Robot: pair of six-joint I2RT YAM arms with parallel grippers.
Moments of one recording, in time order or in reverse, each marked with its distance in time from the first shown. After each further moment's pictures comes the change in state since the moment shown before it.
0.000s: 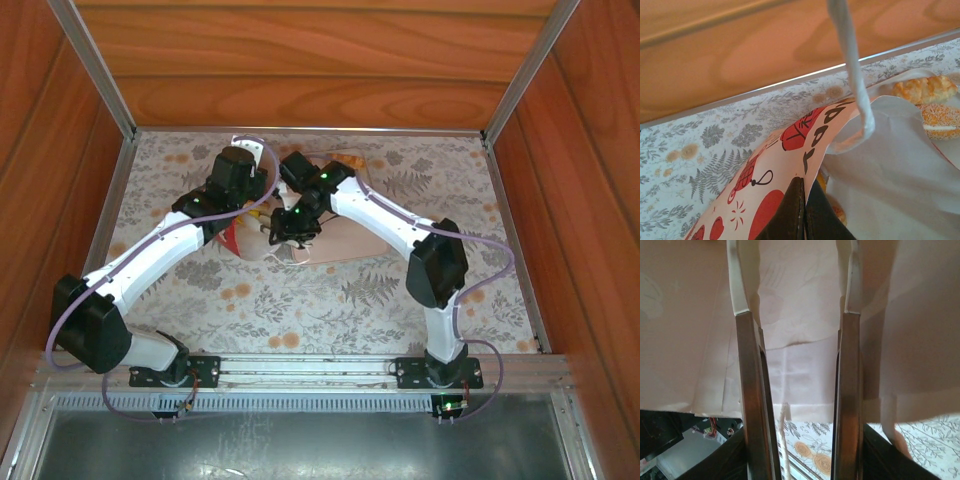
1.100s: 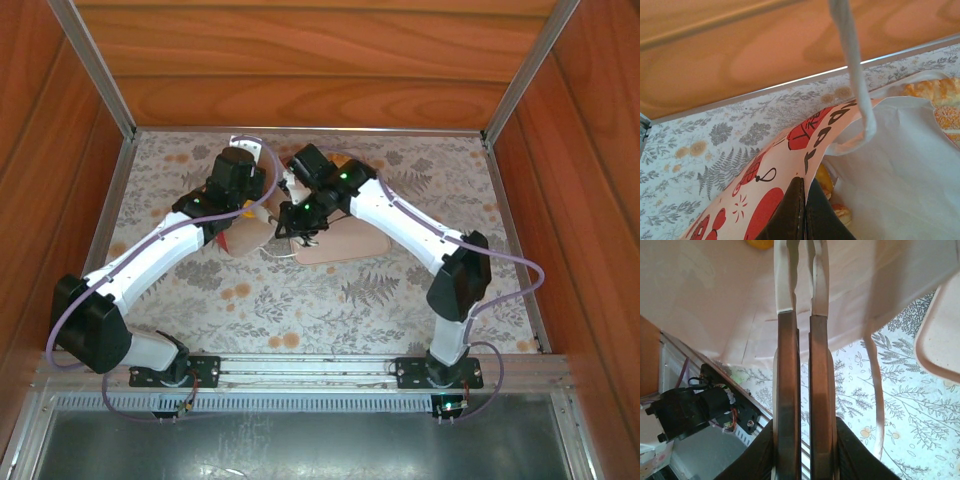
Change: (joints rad) left arm 0.000 0.000 -0.009 0.010 -0.041 -0.010; right arm -0.004 -0.200 -0.093 0.030 -0.002 0.042
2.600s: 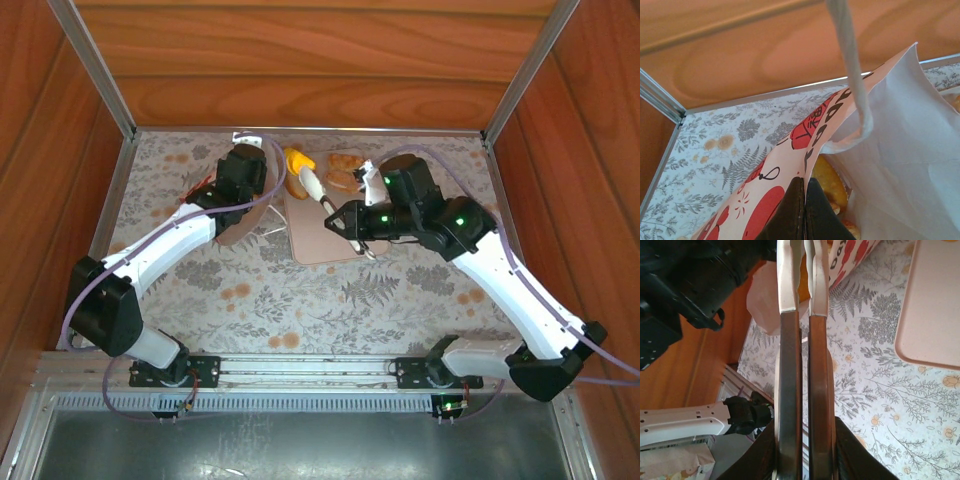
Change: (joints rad) left arm -0.001 0.103 0.044 0.031 -0.171 -0.034; right arm -0.076 -0.602 -0.297 0.103 0.078 0.138
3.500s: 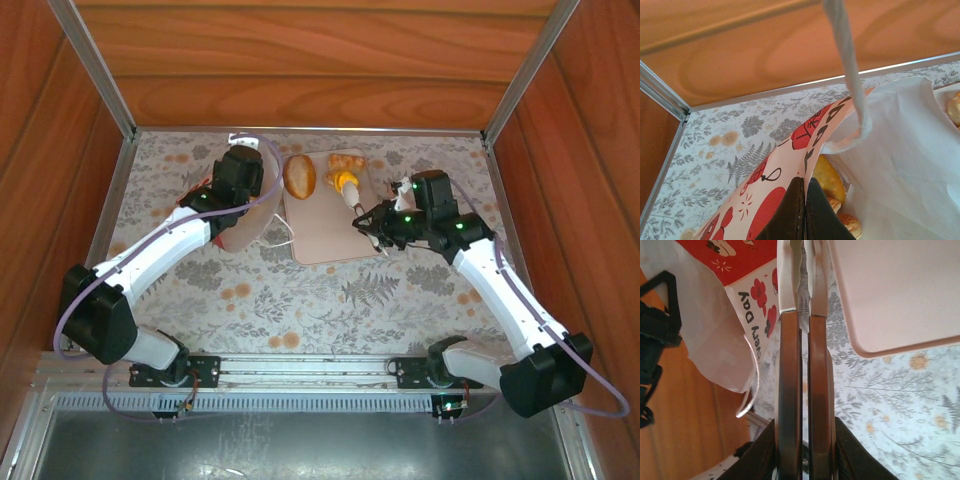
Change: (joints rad) left arm -0.006 -0.048 -0.010 -0.048 0.010 -0.005; right arm -0.388 -0.060 -0.475 0.359 -0.309 0.261
